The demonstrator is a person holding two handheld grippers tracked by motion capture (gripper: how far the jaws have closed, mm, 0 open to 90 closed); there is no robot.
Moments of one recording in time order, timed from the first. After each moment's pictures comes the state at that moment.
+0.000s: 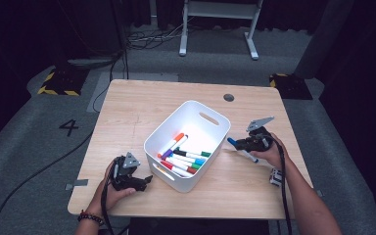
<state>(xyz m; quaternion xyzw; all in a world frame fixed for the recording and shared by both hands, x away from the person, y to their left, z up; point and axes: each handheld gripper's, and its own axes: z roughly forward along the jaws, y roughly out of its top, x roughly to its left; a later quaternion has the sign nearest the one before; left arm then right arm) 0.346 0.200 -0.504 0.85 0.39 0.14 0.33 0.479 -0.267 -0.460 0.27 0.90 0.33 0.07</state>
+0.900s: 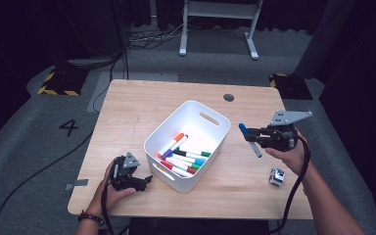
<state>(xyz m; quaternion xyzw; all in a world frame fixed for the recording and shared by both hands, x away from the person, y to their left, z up) 0.346 0.200 -0.505 0.85 0.39 0.14 0.33 0.405 -0.268 -0.340 0.23 0.85 0.45 0.13</state>
